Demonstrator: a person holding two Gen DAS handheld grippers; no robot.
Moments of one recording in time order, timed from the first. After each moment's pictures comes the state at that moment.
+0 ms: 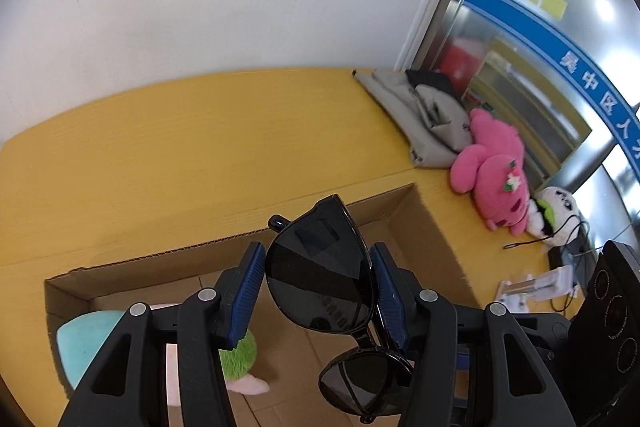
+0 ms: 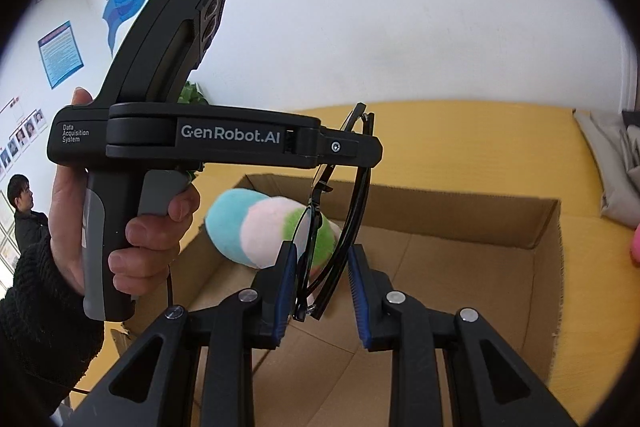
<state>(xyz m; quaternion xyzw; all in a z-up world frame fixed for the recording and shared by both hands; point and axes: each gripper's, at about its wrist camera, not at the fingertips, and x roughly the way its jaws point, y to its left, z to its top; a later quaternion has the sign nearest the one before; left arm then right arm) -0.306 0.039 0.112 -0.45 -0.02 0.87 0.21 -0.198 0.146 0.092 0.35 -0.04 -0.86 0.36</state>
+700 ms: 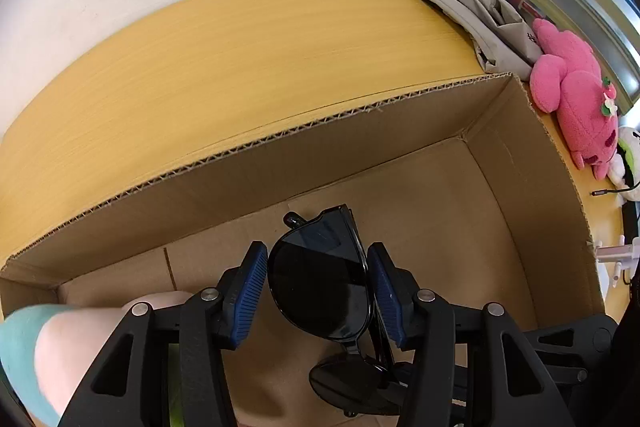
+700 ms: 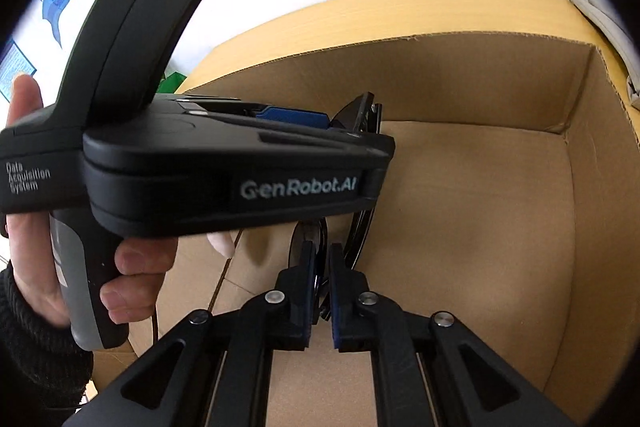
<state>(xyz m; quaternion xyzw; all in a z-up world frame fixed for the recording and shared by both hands) -0.343 0.086 0.001 -0.54 0.07 0.82 0.15 -0.229 0.131 -0.007 0.50 -0.06 -0.80 0.32</state>
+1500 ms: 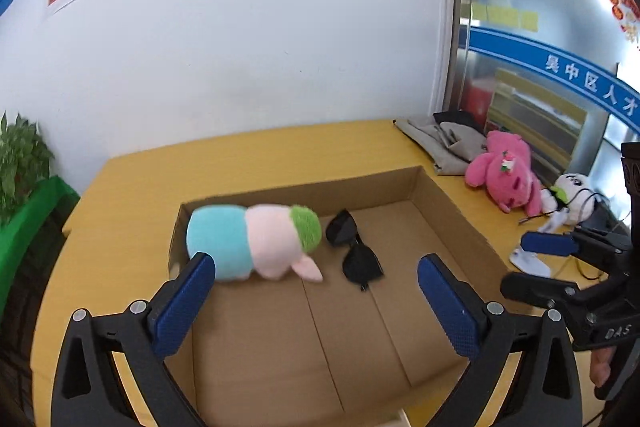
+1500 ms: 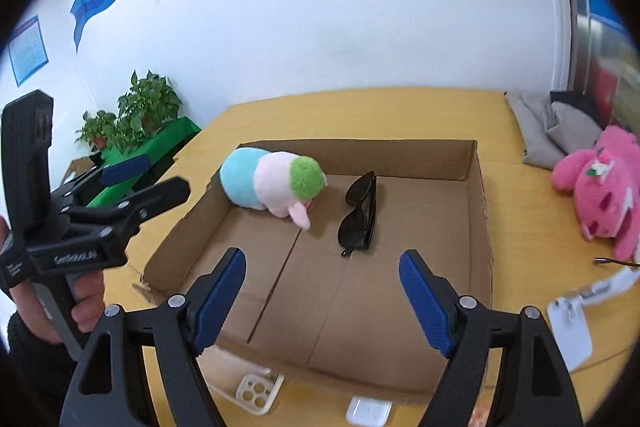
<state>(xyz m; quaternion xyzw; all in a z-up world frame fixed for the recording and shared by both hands) -0.062 -0.021 0.152 -0.30 0.01 0.95 0.10 -0.065 0.172 0.136 0.35 -0.01 -0.90 0.26</state>
